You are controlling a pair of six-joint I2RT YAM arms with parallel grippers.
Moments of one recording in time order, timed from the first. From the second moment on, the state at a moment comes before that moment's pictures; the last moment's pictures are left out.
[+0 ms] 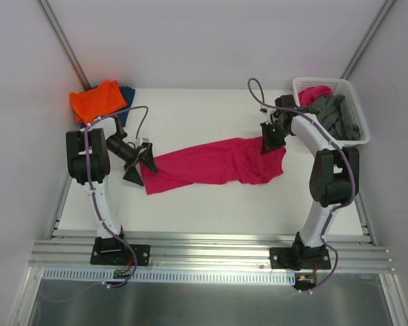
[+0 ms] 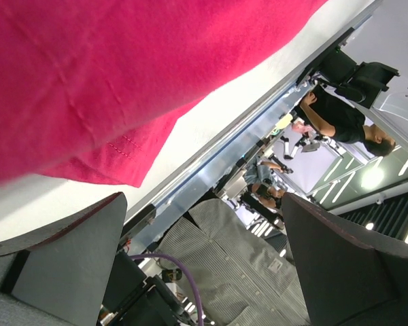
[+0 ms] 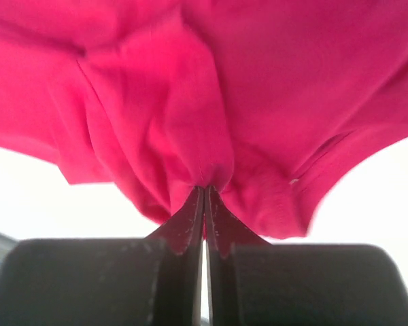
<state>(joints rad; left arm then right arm) 0.12 2.15 1.49 -1.44 0.77 0.27 0.18 1.87 1.49 -0.88 -0.29 -0.01</state>
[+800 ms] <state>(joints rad) 0.12 2.07 1.44 -1.44 0.77 0.27 0.11 2.12 1.91 -0.84 -0.02 -0.17</state>
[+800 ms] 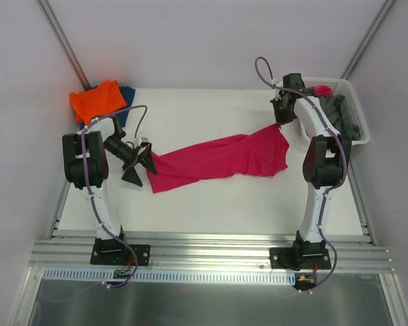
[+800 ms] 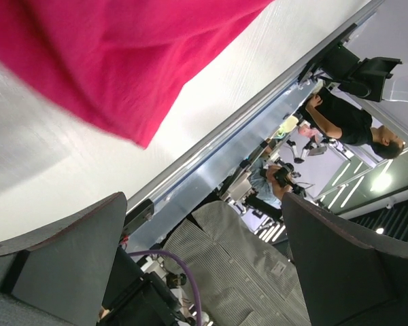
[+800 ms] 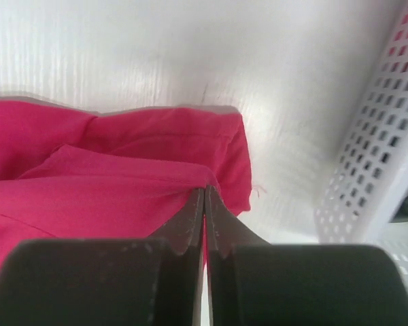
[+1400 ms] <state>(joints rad) 0.08 2.04 1.44 -1.44 0.75 0.27 0.11 2.08 1.74 -0.82 0.05 -0.17</state>
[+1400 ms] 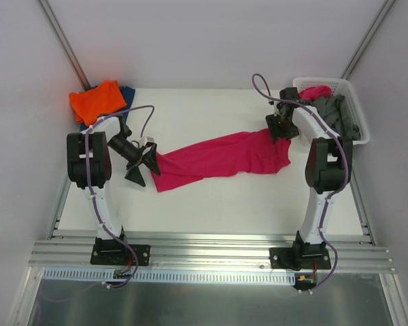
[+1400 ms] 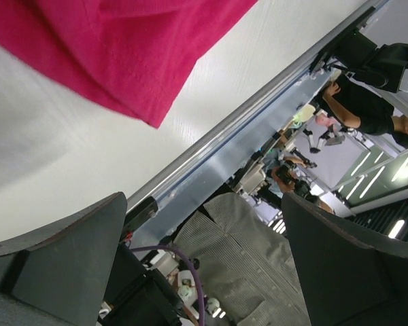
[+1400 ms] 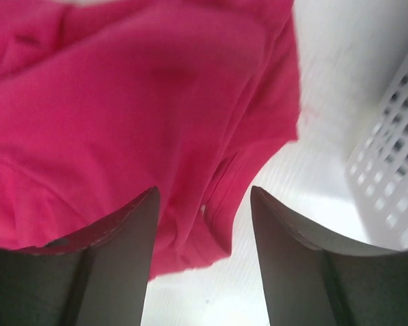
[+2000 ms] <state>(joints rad) -0.08 2.29 1.64 -1.45 0.78 0.27 0.05 1.97 1.59 -0.84 -0.04 -0.15</state>
